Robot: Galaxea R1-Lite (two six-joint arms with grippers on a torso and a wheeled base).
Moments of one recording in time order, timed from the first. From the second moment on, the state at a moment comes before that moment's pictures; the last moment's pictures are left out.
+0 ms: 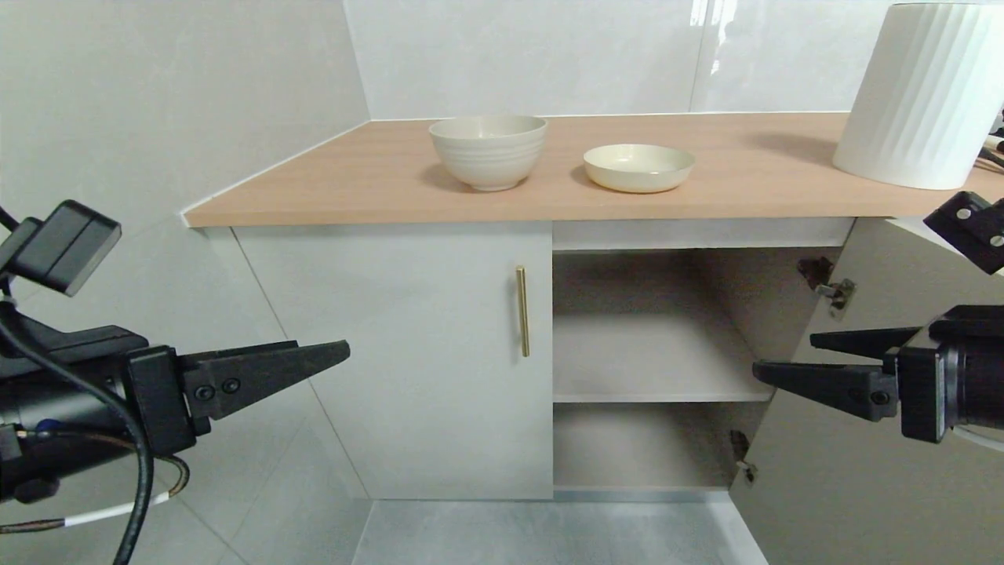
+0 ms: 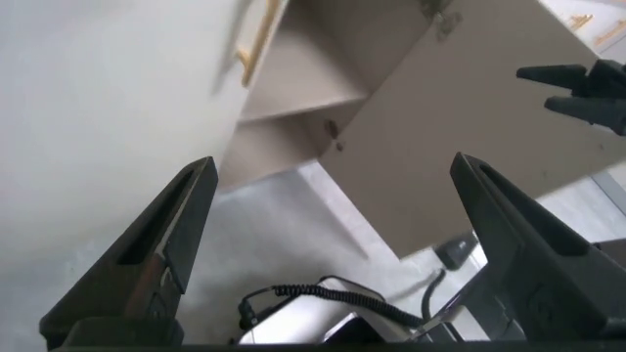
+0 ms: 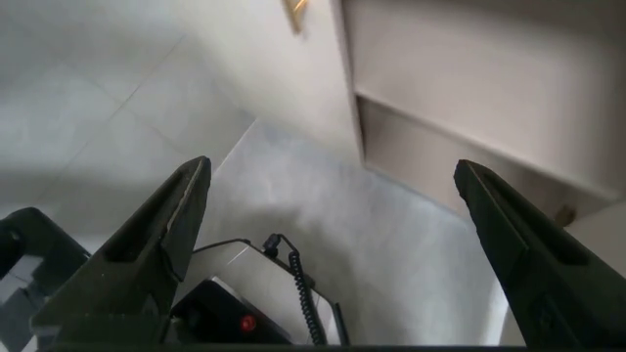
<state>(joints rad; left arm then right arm) -0.25 1.15 -0.68 -0.22 -0.47 -0.33 0.48 1.22 -0.84 0.00 0.17 0.10</state>
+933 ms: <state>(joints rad) -0.25 1.15 -0.68 -0.23 -0.47 -0.34 0.48 1.20 -0.74 -0.14 0.21 0.08</state>
